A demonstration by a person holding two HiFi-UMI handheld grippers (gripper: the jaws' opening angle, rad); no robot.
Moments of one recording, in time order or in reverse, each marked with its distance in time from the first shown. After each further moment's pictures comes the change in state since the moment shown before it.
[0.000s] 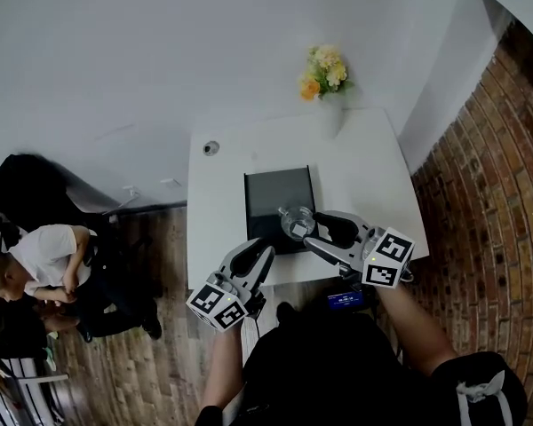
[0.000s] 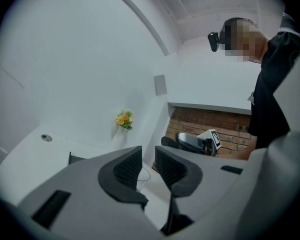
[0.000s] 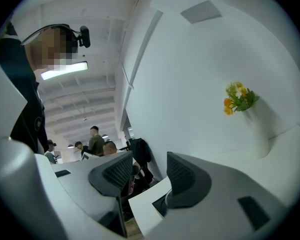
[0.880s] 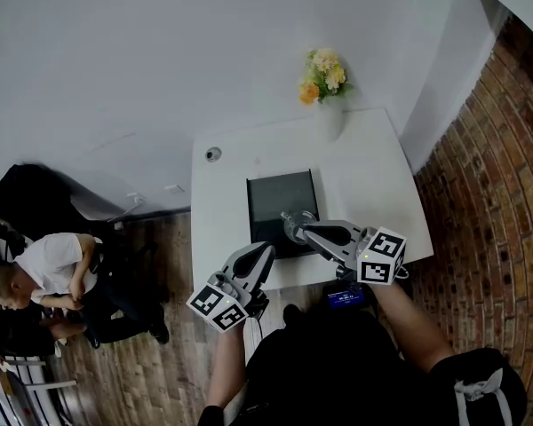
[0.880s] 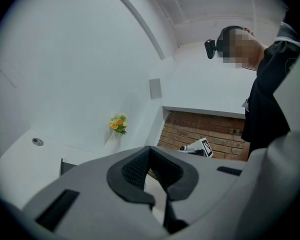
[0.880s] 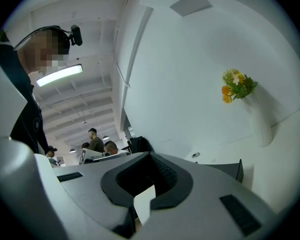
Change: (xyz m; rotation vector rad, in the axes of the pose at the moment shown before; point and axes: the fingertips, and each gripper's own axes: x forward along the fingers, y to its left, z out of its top) left arm 0.005 -0.008 0.019 0.003 -0.035 -0.075; right arm 0.014 -0.008 -0.019 0.079 0.031 0.016
